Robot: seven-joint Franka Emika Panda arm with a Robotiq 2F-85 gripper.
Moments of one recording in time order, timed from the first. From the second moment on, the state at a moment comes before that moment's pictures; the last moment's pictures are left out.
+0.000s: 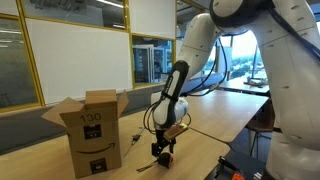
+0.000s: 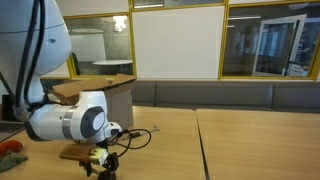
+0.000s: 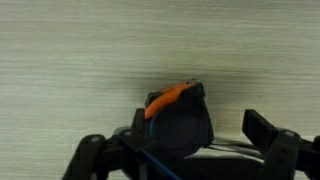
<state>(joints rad) 0.10 0.35 0.07 -2.47 -0.05 2.71 0.17</state>
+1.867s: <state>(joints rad) 0.10 0.43 0.03 -2.41 -0.05 2.71 0.17</state>
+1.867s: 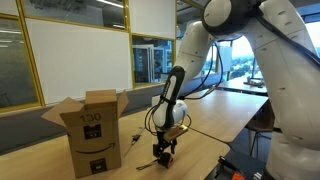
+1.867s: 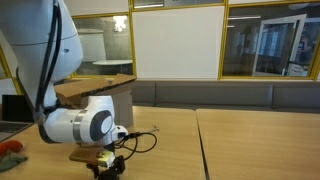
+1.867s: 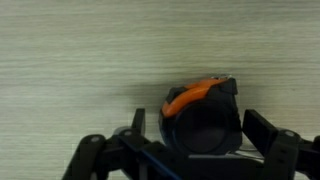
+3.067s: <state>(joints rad) 0.08 0.39 0.01 -2.39 -0.01 2.71 0.18</state>
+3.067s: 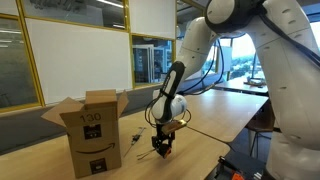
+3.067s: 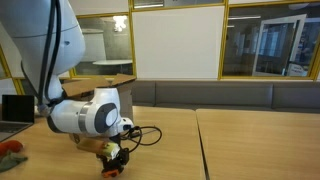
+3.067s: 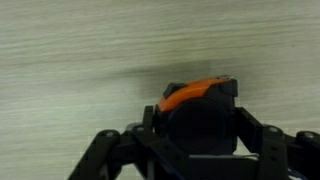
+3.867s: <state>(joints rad) 0.08 -0.04 -0.01 -2.39 -0.17 2.69 0.48</state>
